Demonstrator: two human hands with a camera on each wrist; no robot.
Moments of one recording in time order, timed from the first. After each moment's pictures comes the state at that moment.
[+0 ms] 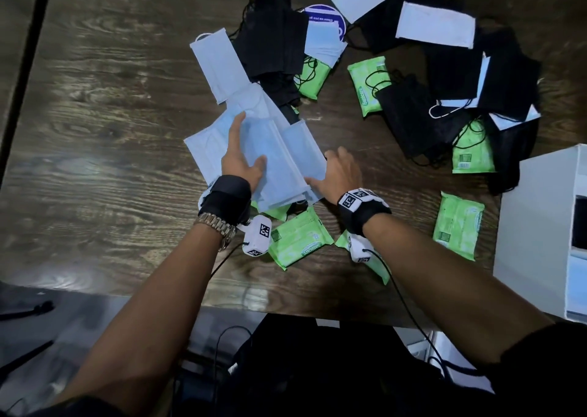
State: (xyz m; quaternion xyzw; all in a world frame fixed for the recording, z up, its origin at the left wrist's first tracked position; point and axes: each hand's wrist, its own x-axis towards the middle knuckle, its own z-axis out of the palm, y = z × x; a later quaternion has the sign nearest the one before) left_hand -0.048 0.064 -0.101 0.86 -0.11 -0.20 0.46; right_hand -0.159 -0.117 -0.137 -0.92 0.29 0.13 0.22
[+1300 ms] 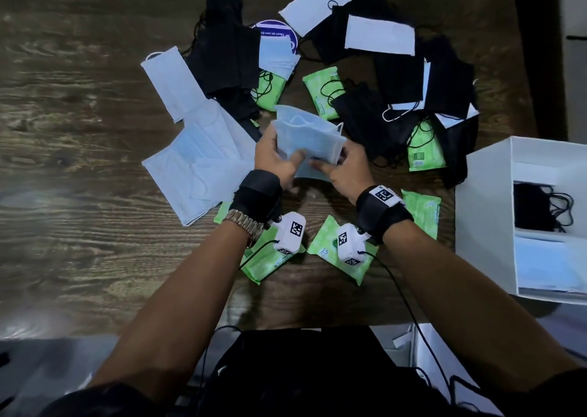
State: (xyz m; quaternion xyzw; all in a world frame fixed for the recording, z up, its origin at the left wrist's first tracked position) left_hand -0.088 -0.057 -0.091 0.73 -0.17 -0.24 0.61; right_hand -0.192 -0.177 -0.098 -0.69 0.37 -0.11 0.62
